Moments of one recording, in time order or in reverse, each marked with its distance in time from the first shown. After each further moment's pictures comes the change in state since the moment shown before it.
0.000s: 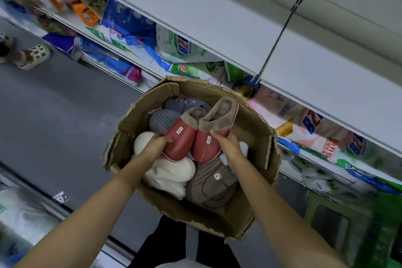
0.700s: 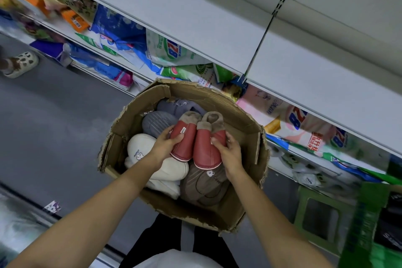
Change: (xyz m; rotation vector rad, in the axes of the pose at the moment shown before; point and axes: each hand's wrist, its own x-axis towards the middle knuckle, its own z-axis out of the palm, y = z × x) left_hand -0.016 -0.004 0.036 -0.193 -0.133 0.189; right_hand -0.038 0.024 -0.022 0.215 0.093 -0.120
